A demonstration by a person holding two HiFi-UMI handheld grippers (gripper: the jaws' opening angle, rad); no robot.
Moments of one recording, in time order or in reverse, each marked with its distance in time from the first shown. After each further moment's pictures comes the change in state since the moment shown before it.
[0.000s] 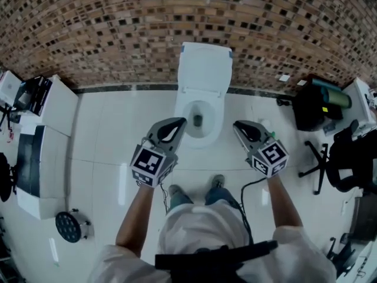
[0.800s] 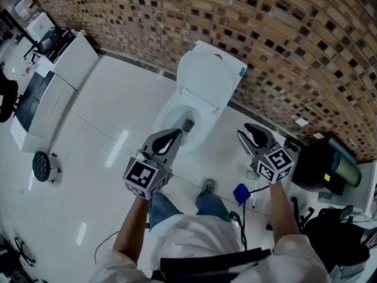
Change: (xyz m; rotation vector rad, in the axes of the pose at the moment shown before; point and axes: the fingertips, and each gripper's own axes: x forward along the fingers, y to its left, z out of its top) left arm 0.205 -0.064 -0.018 -0.152 0.004 0.379; right arm 0.007 -0.266 -0.065 0.003 0.035 0.389
